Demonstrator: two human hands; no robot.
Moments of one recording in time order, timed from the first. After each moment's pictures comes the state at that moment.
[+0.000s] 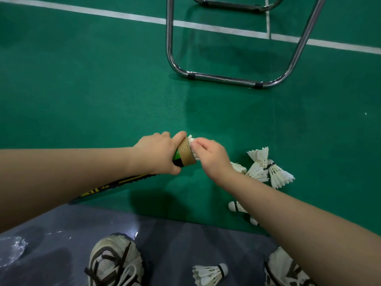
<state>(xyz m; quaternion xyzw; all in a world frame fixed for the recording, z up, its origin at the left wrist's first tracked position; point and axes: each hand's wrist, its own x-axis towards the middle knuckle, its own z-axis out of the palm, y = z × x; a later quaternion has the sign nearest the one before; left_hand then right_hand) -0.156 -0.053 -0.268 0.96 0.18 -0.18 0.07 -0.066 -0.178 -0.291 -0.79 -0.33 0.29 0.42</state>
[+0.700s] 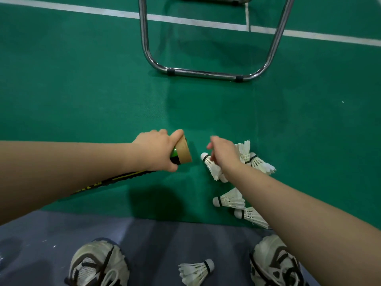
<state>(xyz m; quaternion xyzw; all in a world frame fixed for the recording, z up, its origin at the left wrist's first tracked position) -0.114 -0.082 -0.271 0.97 0.16 -0.20 0.03 -0.004 -0.220 -0.309 -0.84 -0.04 0.38 0.39</state>
